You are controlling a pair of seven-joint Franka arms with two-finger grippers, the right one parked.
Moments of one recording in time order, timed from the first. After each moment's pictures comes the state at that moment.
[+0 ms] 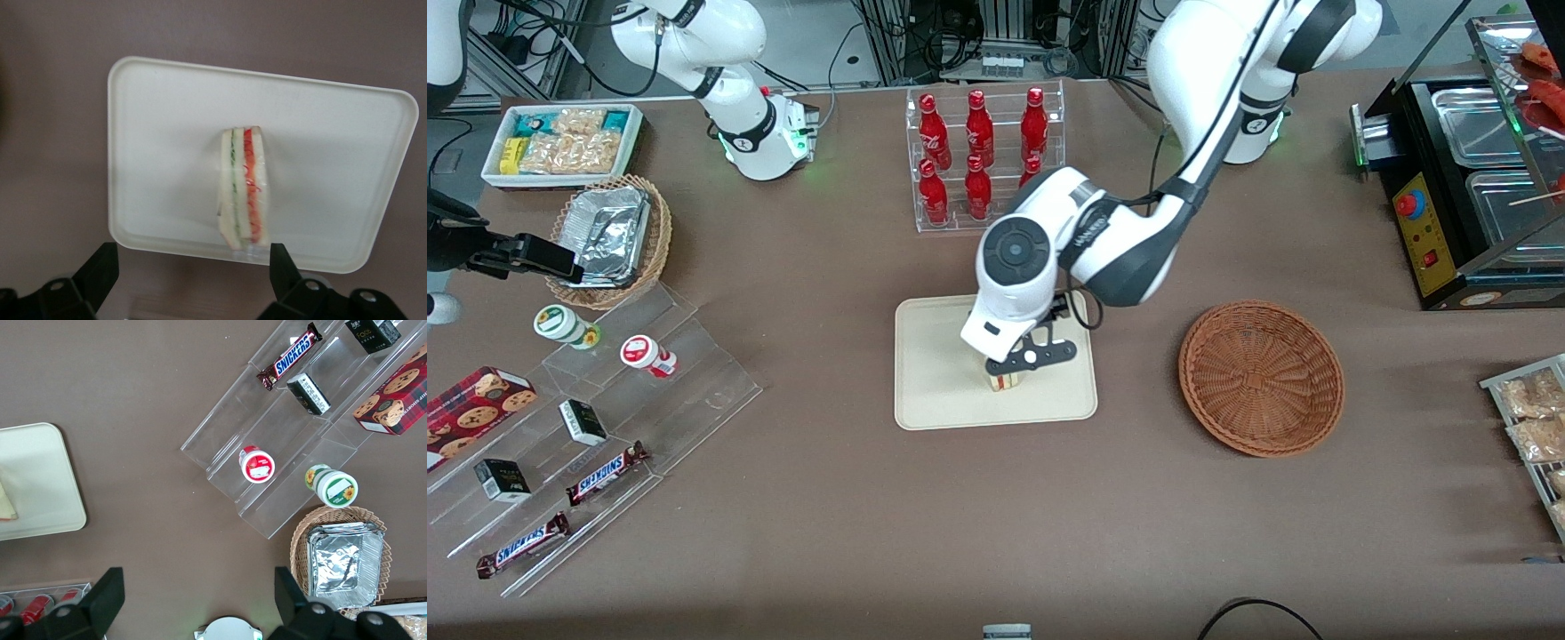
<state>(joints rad) -0.64 0.69 -0.09 -1.17 -0.04 1.73 -0.83</state>
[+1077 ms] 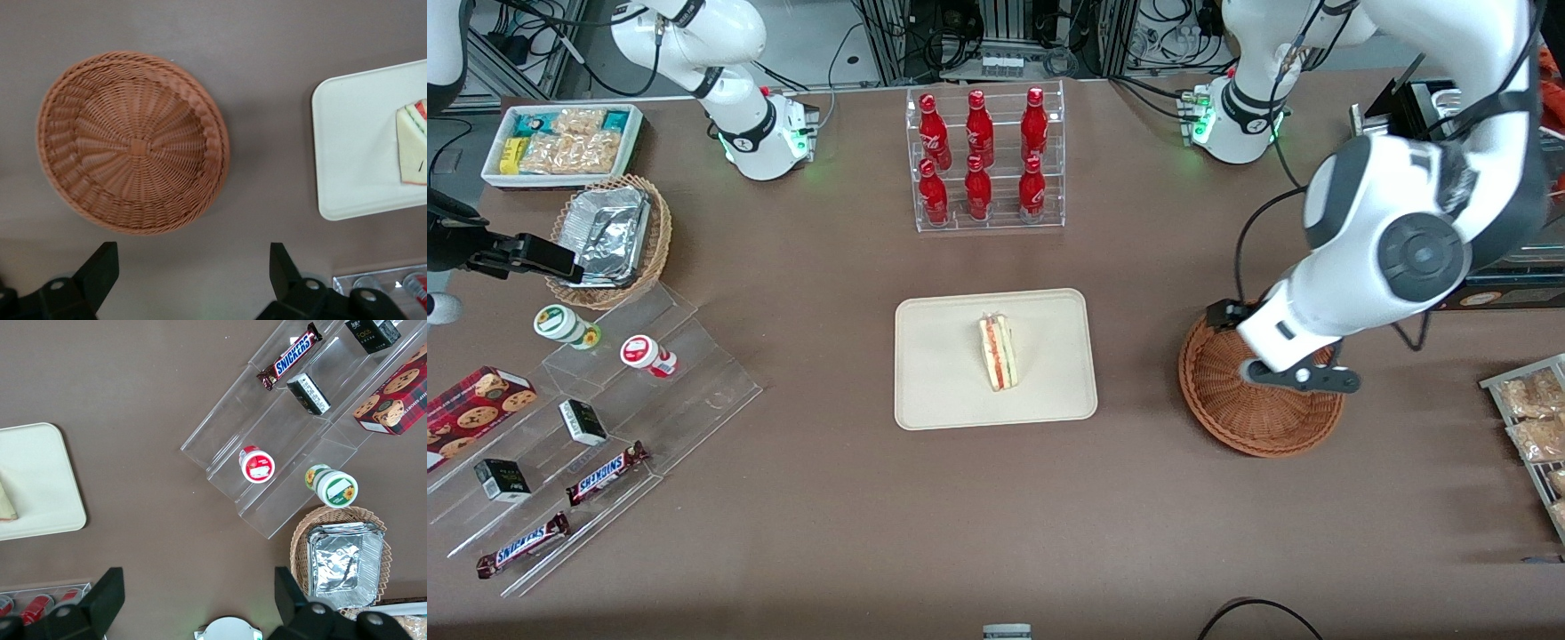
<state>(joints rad) -0.22 0.24 -0.04 -1.59 -0.03 1.65 -0.11</state>
